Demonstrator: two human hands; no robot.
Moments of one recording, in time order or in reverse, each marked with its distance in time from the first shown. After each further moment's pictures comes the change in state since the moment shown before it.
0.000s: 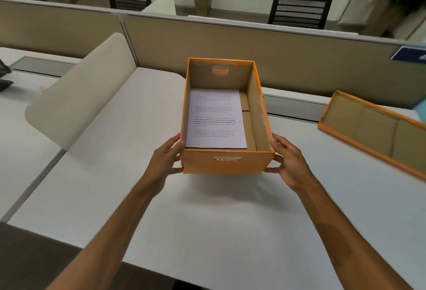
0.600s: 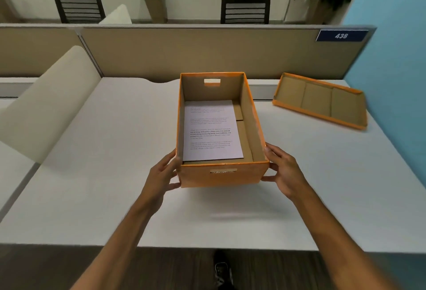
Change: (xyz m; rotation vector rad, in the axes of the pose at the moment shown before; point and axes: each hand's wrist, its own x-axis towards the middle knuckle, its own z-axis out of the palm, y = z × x) left_hand -0.098 -0.039 0.037 0.038 -0.170 -0.022; right_hand -0.143 0.052 -0.055 0.121 0.142 -0.012
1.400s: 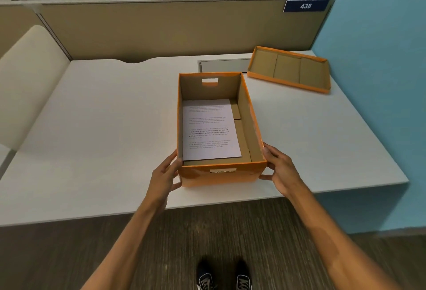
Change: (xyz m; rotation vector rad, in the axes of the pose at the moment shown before) left_hand -0.069 -0.070 0.035 -0.016 -0.040 -0.089; right_hand -0.096 0.073 -0.045 0.030 0.146 0.089
